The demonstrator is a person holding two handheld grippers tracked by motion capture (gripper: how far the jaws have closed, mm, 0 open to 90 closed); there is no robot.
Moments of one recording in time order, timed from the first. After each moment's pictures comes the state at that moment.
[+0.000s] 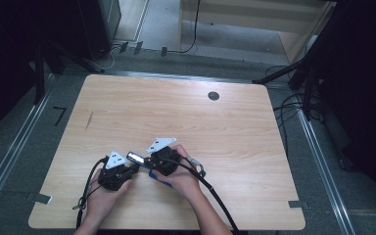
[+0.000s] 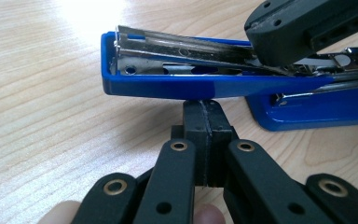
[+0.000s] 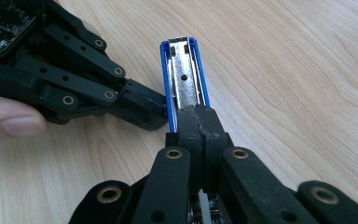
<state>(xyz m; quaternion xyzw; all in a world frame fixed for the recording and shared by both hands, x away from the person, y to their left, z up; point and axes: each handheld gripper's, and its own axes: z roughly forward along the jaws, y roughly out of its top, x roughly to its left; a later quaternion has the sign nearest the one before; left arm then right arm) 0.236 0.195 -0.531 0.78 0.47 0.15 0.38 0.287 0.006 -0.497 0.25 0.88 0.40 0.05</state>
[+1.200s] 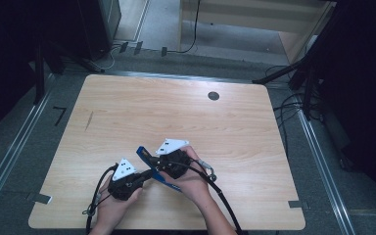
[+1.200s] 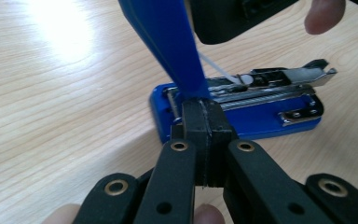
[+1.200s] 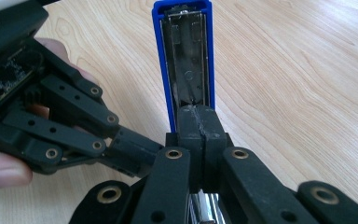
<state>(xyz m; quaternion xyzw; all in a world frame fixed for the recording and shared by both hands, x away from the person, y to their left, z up) 0.211 0.161 -0.524 0.78 0.43 0.13 0.44 0.271 -0.021 -0.476 0.24 0.87 0.43 0.07</state>
